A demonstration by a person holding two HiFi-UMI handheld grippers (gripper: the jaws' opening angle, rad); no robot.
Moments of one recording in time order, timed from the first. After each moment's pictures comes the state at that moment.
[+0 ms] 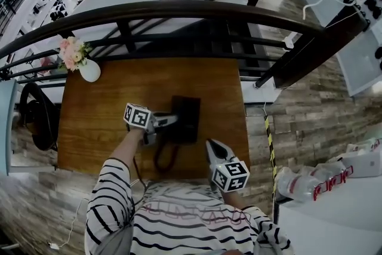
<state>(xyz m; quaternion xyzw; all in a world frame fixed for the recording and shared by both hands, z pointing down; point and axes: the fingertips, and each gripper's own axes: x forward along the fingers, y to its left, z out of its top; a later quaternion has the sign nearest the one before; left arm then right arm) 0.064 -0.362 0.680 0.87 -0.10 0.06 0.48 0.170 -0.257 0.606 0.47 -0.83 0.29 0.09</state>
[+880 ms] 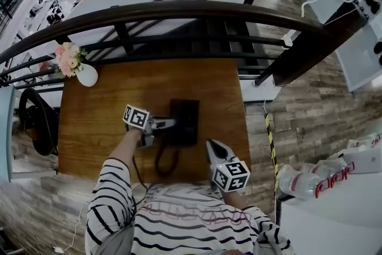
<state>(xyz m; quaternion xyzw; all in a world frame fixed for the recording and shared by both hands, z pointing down) 0.062 -0.368 0.701 0.84 -0.07 0.08 0.53 0.173 -0.274 0.613 0.48 -0.82 0.30 0.09</state>
